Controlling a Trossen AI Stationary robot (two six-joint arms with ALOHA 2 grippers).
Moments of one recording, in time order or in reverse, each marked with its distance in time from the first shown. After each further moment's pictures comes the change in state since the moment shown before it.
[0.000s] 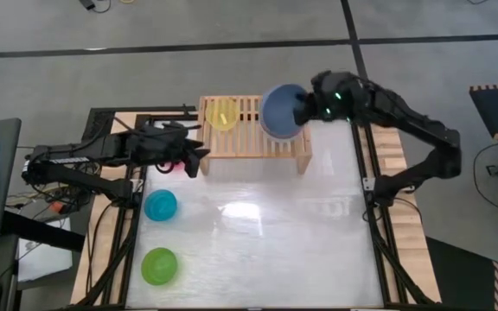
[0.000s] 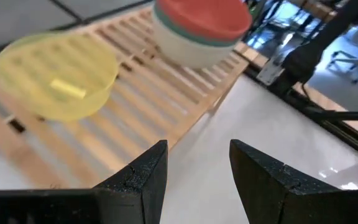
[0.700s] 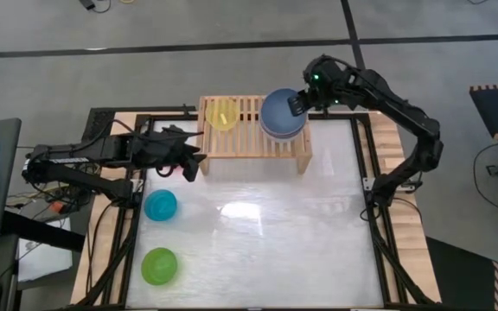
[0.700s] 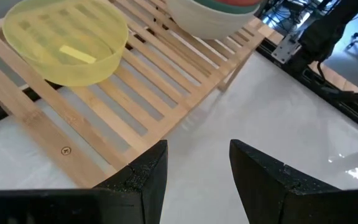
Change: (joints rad) left arm -0.029 0.000 0.000 -0.110 -0.013 -0.063; right arm -0.188 0.205 0.207 -0.306 -0.153 0.059
